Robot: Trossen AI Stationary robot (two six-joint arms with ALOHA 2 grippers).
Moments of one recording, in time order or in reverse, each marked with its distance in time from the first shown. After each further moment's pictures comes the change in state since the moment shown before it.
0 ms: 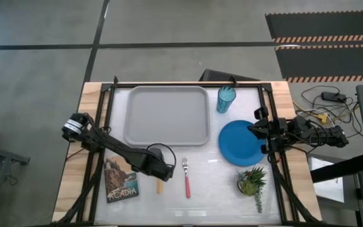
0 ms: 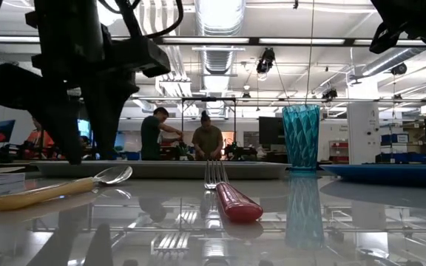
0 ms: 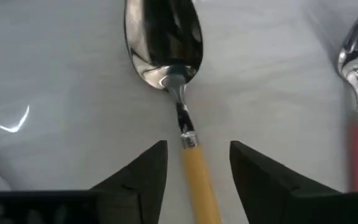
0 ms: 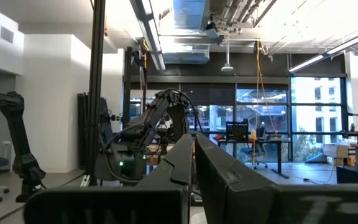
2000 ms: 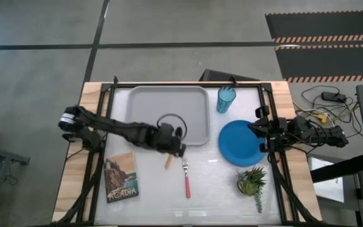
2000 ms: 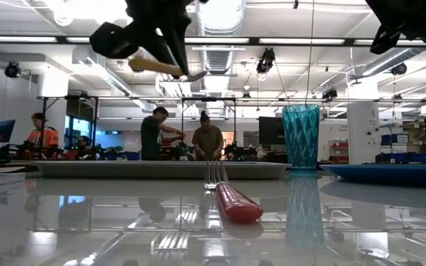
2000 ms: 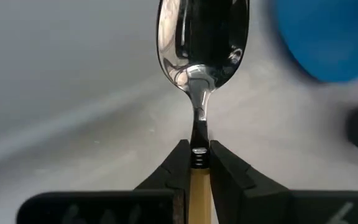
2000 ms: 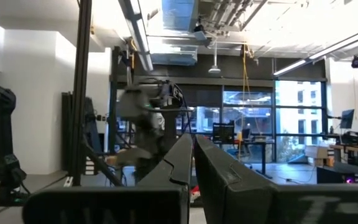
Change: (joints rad) left arm 0.237 -0.115 0.277 -0.154 -0.147 0.429; right arm 0.000 0.000 0.000 0.005 0.053 -0.036
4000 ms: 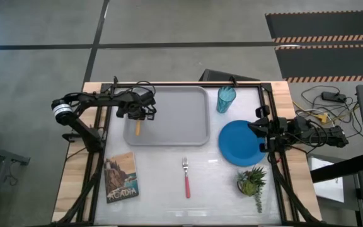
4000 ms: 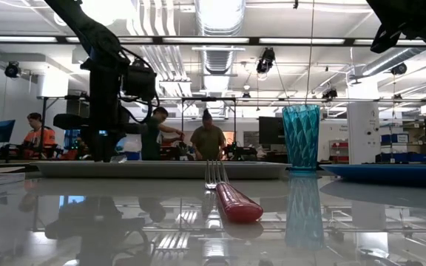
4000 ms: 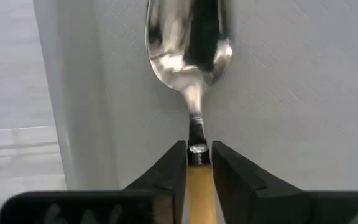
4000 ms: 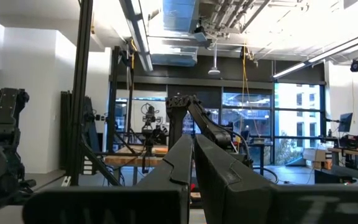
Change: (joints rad) left arm 0.730 -0.100 -0.572 0.136 0.078 0.402; right arm 0.000 0.000 0.000 0.003 -0.001 -0.015
